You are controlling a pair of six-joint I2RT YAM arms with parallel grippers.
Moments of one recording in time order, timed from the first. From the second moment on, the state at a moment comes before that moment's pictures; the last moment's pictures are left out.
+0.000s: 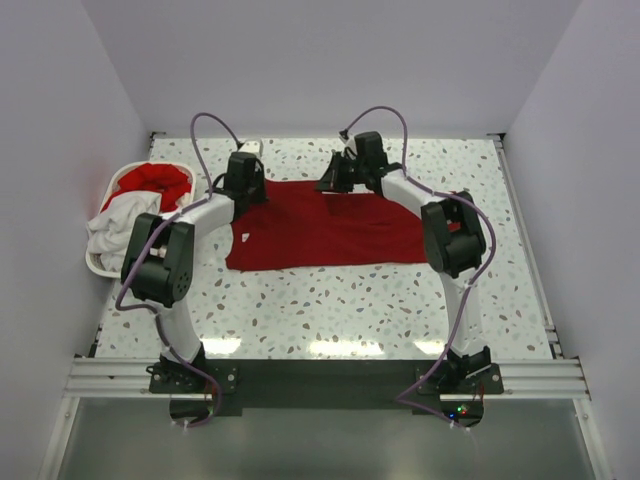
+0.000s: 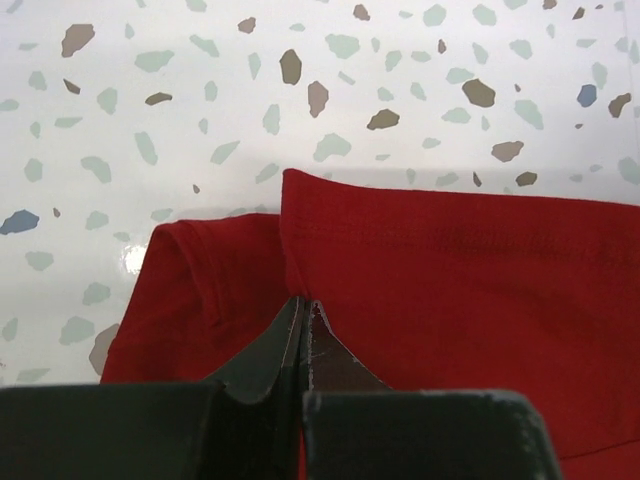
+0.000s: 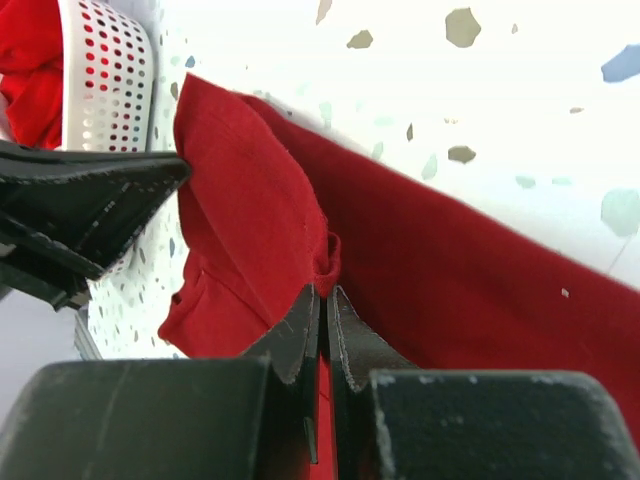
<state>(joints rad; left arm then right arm) -0.27 1.86 1.21 0.02 -0.12 -0.22 0.40 2.24 1.72 -0.11 -0.51 0.58</state>
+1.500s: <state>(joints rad) -0.33 1.30 0.65 -0.27 -0.40 -0.51 0.05 1.64 1.02 -0.41 -0.12 0.34</state>
